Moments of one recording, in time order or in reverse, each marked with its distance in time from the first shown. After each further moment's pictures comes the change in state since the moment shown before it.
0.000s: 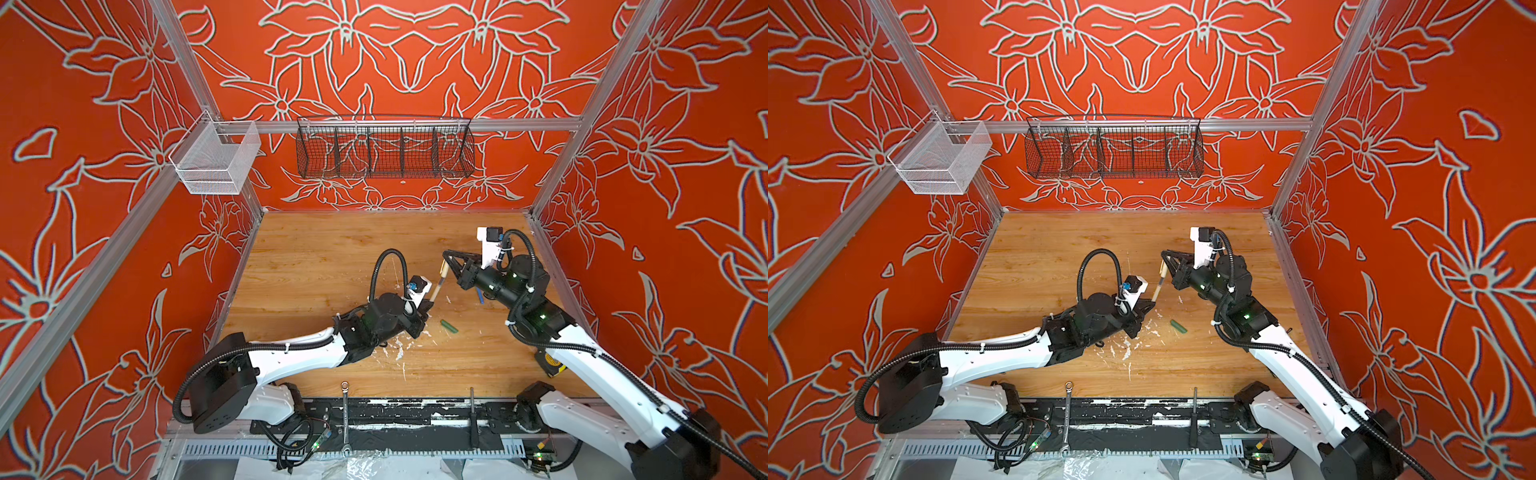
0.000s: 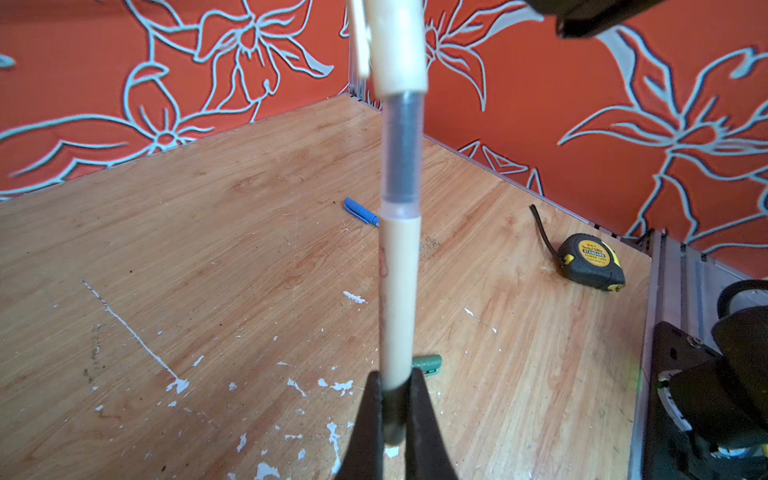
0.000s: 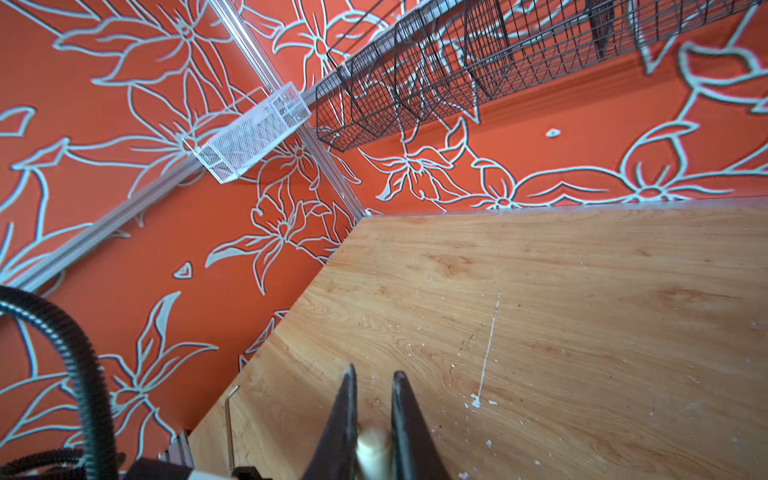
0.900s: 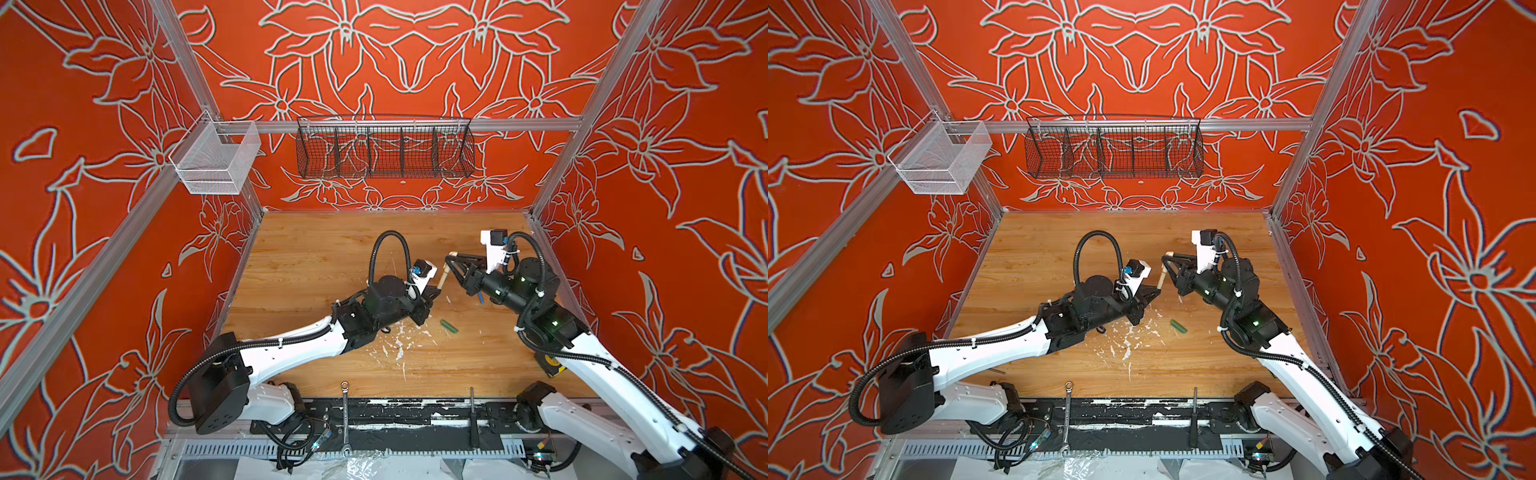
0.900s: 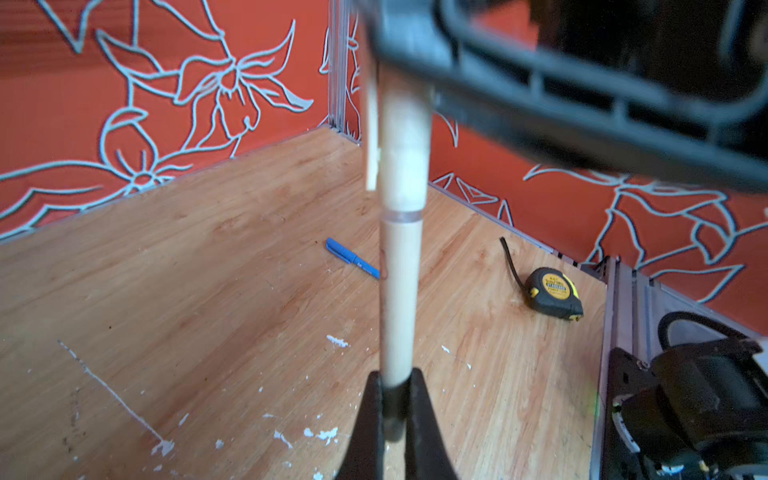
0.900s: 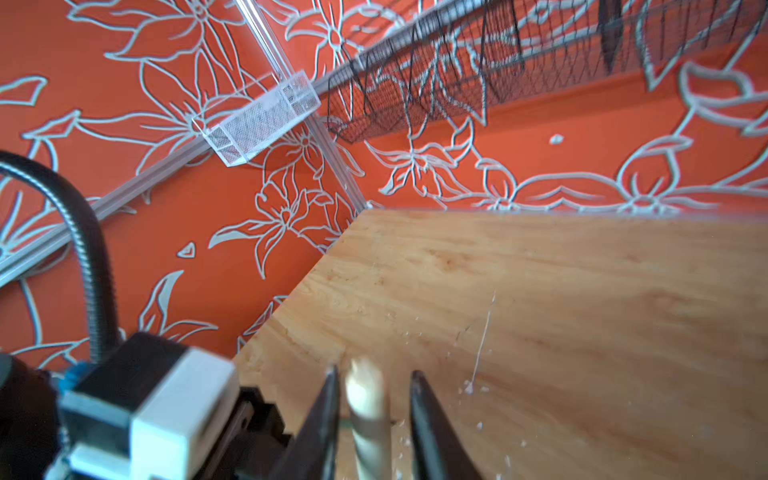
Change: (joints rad) left arm 0.055 0.005 0.155 -0.087 0.127 0.002; right arm 0.011 -0.074 0.029 -0.137 -0.004 -0.064
